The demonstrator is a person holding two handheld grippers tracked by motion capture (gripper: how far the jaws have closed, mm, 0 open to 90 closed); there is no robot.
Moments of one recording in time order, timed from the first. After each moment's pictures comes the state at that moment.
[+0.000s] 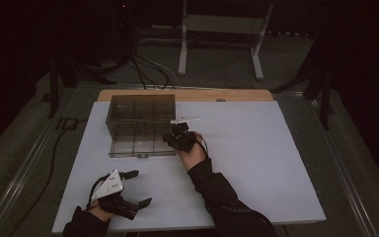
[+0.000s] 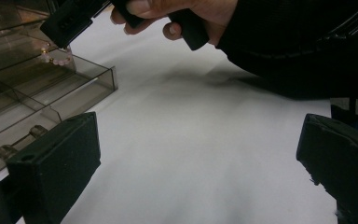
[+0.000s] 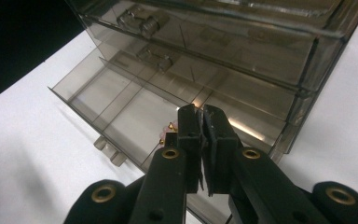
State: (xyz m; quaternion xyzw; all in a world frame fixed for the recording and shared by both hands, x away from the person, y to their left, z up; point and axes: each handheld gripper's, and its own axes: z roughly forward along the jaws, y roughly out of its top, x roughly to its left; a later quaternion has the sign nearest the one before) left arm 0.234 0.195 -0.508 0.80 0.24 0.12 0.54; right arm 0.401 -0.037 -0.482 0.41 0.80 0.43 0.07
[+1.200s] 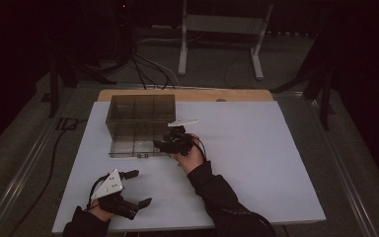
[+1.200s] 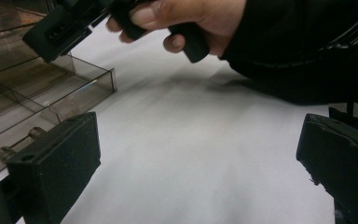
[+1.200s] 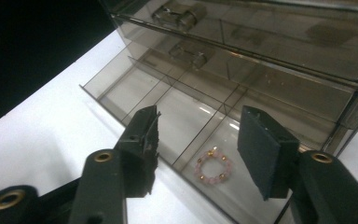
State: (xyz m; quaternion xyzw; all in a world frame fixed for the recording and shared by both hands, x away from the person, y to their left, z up) left arm 0.234 0.195 -0.507 0.80 0.24 0.12 0.54; right arm 0.394 -0.031 -0.486 0.39 0.80 0.46 0.04
